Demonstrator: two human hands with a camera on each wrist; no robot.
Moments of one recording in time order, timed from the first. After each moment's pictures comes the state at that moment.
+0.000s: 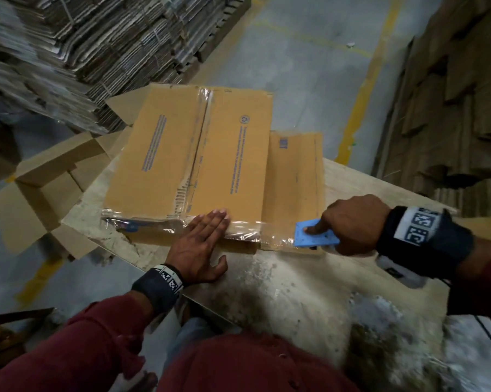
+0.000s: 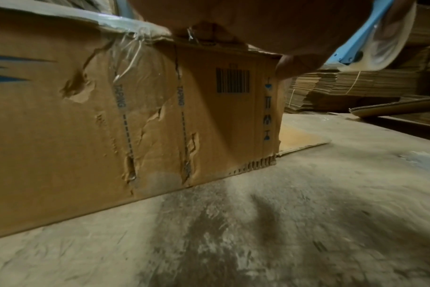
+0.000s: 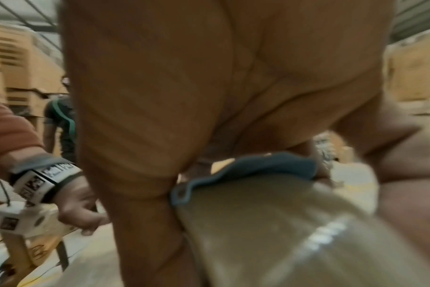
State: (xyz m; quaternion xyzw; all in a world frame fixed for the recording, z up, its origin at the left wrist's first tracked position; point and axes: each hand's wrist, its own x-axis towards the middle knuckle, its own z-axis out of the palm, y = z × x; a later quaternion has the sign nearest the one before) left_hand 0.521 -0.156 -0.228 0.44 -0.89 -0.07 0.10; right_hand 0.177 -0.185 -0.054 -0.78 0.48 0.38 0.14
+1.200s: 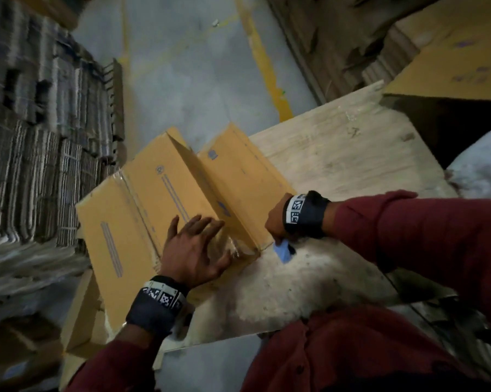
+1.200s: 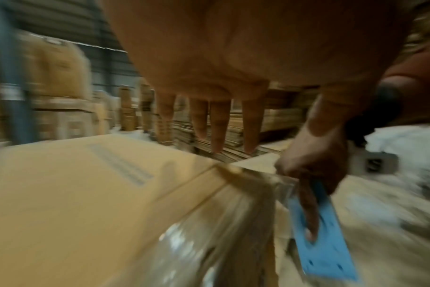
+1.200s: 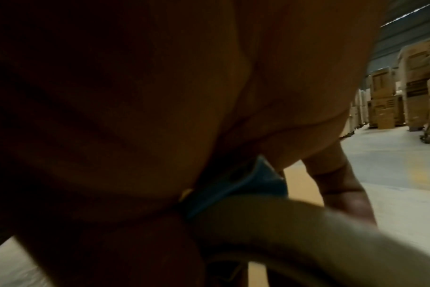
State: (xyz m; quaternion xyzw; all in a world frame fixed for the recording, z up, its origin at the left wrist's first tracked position) left_hand 0.441 -0.243 -0.130 0.27 -0.96 0.01 -0.09; right_hand 0.194 -0.176 -0.196 -0.75 0.51 0.31 0.27
